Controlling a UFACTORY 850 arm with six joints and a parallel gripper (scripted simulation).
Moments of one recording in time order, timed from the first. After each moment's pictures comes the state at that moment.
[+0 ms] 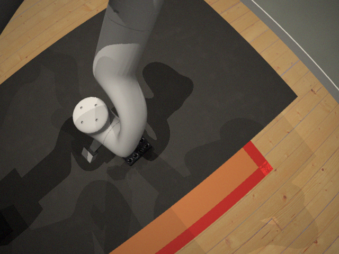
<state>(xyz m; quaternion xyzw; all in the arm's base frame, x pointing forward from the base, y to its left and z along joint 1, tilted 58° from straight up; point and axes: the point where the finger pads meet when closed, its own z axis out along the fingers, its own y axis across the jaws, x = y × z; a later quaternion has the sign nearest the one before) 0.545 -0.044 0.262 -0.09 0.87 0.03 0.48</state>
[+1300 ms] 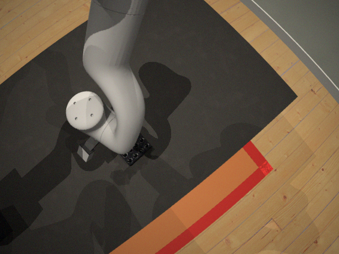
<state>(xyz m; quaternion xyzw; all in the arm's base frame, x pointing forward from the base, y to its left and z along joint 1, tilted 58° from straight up) 0.515 -0.049 0.281 -0.09 0.87 0.03 0.48</state>
